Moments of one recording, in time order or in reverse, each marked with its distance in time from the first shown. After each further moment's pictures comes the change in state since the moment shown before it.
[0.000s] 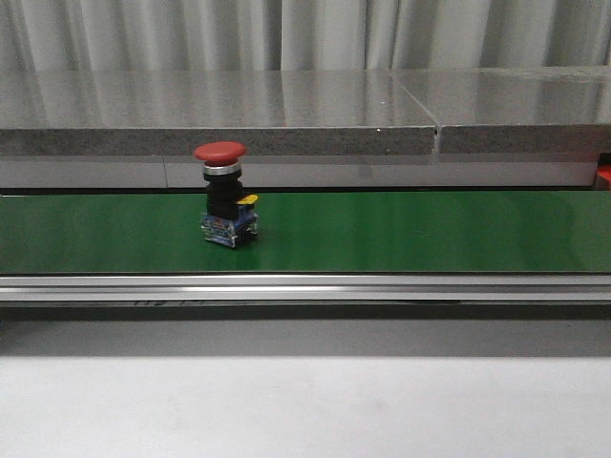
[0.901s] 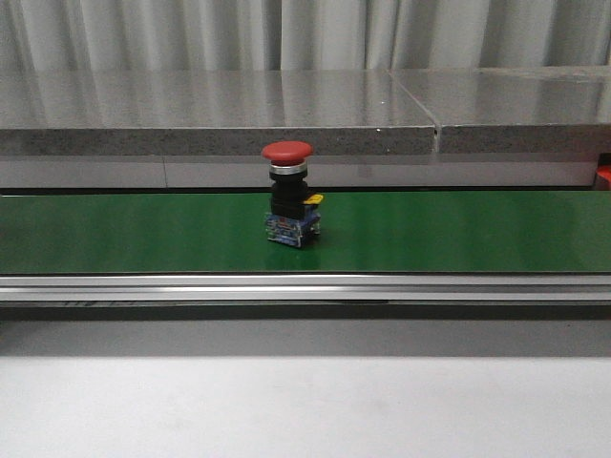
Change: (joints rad) left arm -0.069 0.312 -0.108 -0.131 0.050 0.165; right arm 0.000 0.000 0.000 0.000 0.000 0.000
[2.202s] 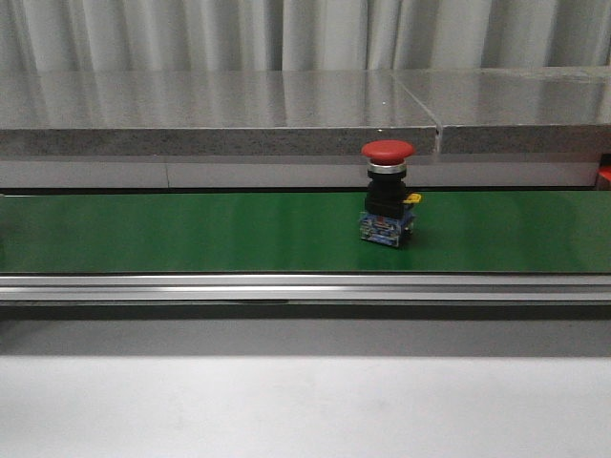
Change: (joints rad) left arm -0.252 -0.656 0.399 -0.030 -0.407 0.055; right arm 0.000 0.000 0.000 0.000 0.000 0.000
